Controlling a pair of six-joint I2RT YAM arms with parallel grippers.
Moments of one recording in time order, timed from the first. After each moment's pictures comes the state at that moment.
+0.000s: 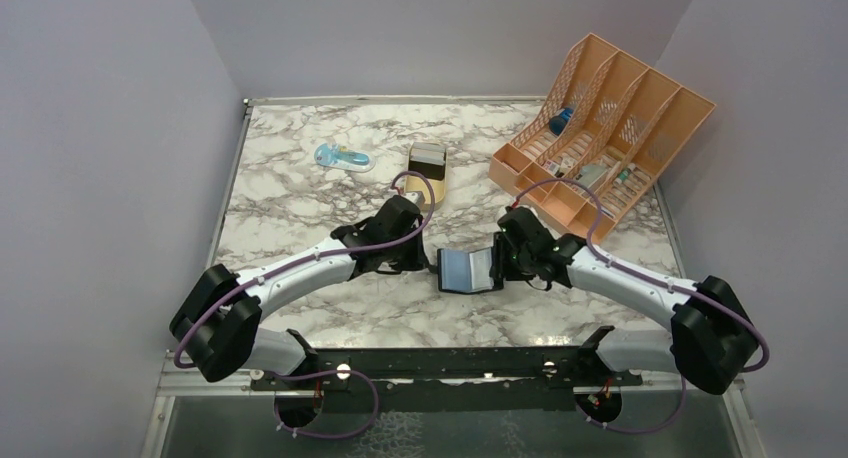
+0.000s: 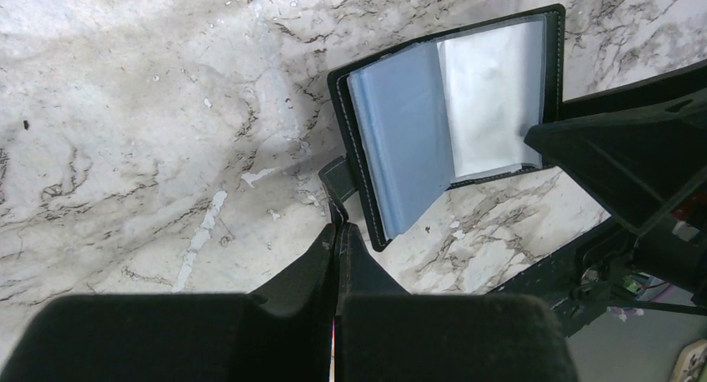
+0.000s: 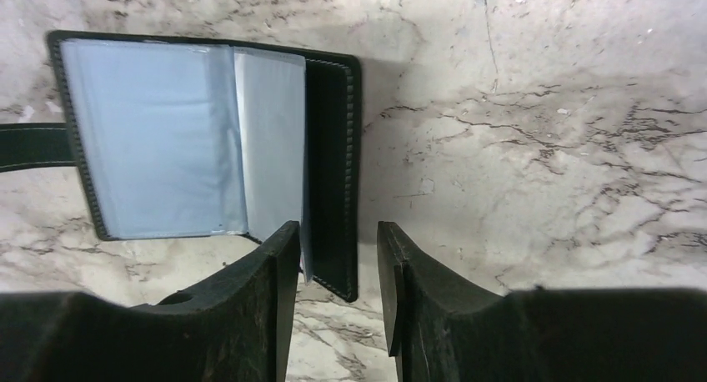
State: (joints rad) left arm -0.79 1.35 0.80 -0.32 0.07 -0.69; right arm 0.71 1.26 0.66 -0.42 0.11 0.63
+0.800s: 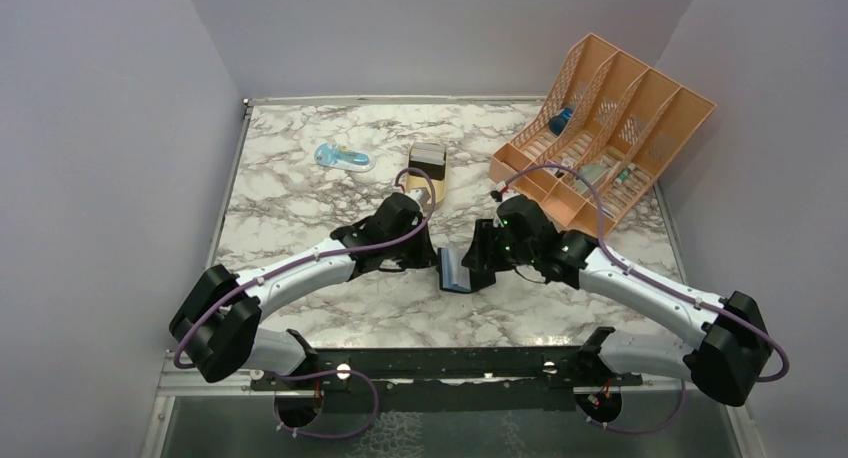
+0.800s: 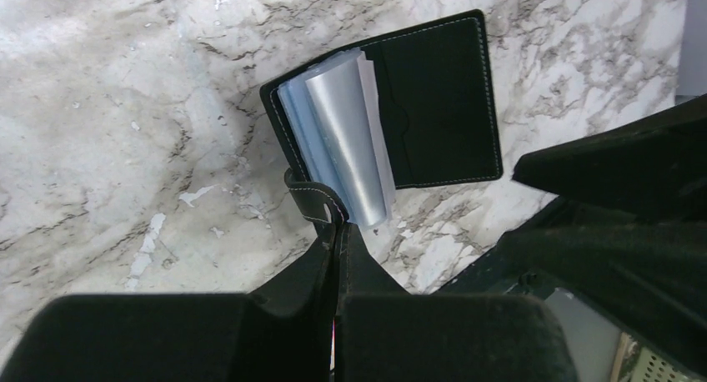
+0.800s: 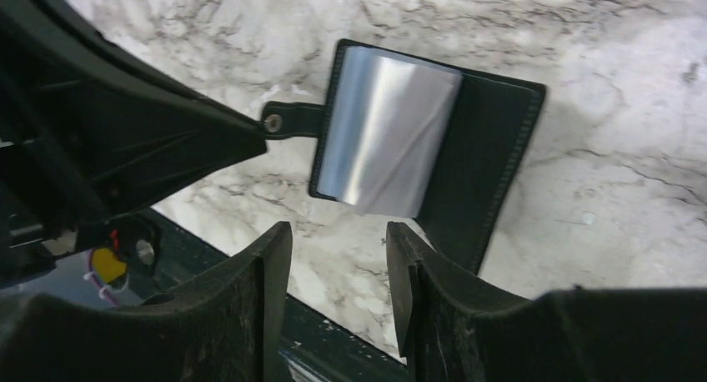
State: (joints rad) left arm -0.79 1.35 0.80 -0.23 0.15 -0.72; right arm 0.77 1.16 0.79 -0.42 -0.02 0.65
